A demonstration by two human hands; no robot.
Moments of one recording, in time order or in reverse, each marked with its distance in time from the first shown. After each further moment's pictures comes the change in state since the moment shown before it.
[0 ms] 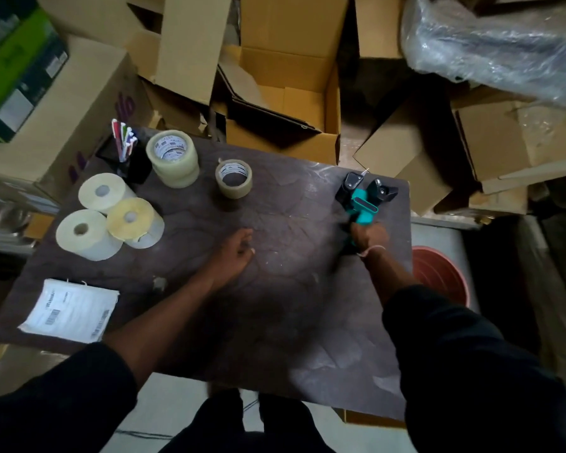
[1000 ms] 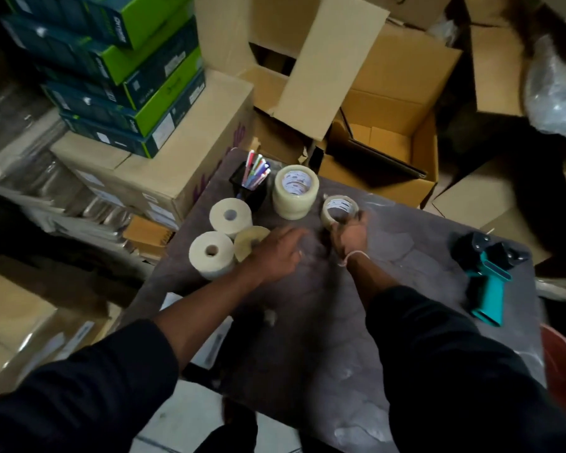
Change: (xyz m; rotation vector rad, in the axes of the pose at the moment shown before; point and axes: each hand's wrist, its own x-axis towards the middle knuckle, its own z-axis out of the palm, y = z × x) left_hand 0.010 -0.053 -0.188 0.337 0.072 0.256; right_hand -0.138 -0.177 0.249 -0.134 -0.120 -0.532
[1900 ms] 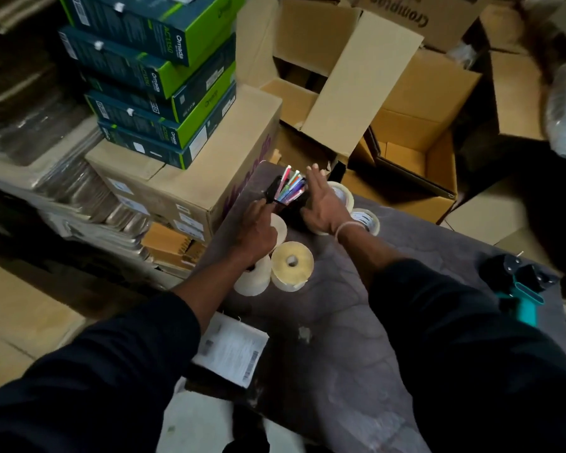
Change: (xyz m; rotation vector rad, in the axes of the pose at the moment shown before) left_hand 0.017 -0.098 -0.079 0.066 0.242 -0.259; right_hand 0.004 -0.147 0.055 -0.406 -0.296 -0.584
